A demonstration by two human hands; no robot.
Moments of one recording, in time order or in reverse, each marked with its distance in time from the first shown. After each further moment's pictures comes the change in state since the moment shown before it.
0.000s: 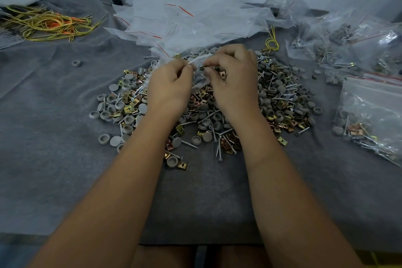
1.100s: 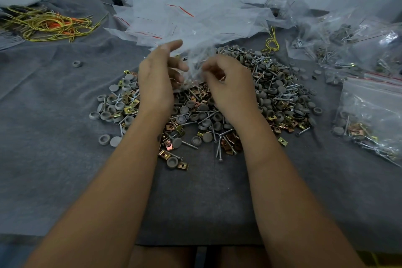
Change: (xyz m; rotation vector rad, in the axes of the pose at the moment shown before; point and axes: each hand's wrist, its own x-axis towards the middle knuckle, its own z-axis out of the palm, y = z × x) left_hand 0.003 0.013 -0.014 -0.576 0.079 -0.168; right_hand -0.002 0.000 -0.001 0.169 -0.172 0.091
